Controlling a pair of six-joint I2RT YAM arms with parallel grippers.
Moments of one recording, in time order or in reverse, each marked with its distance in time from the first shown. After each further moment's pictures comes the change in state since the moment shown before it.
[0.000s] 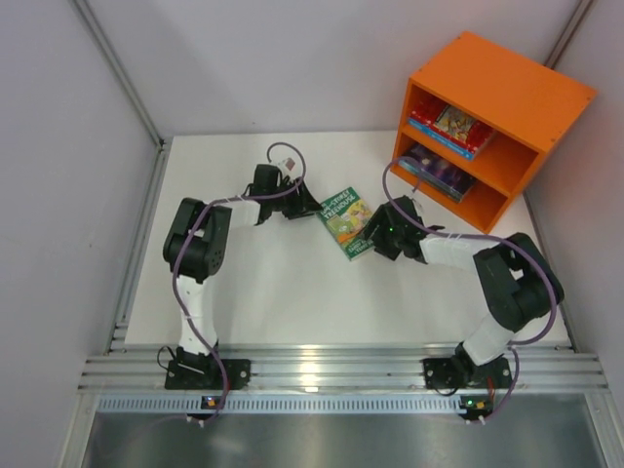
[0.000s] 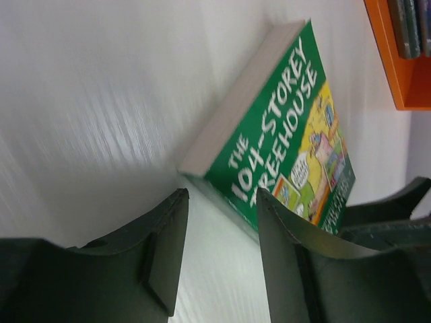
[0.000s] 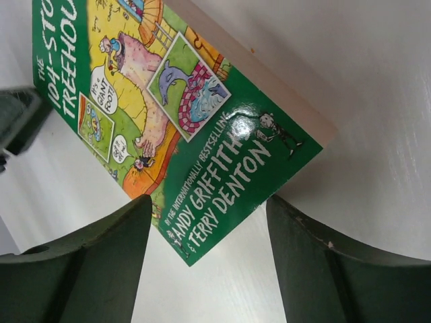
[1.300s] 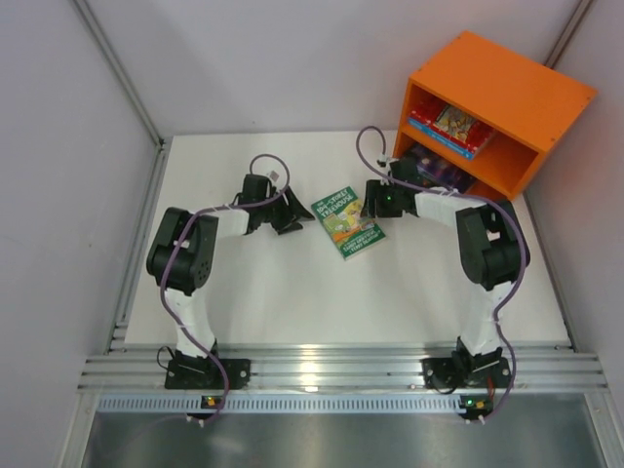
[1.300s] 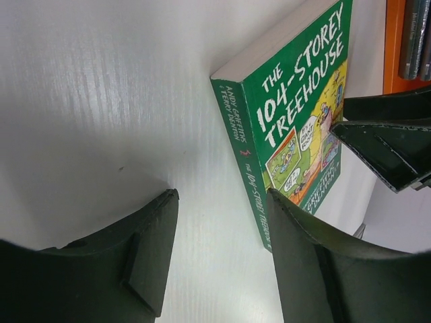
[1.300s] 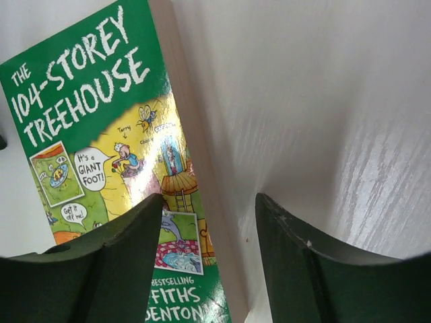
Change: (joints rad) left arm 0.034 -0.175 -0.219 -0.054 -0.042 -0.185; right arm -0.156 0.322 0.454 -0.182 -0.241 -0.761
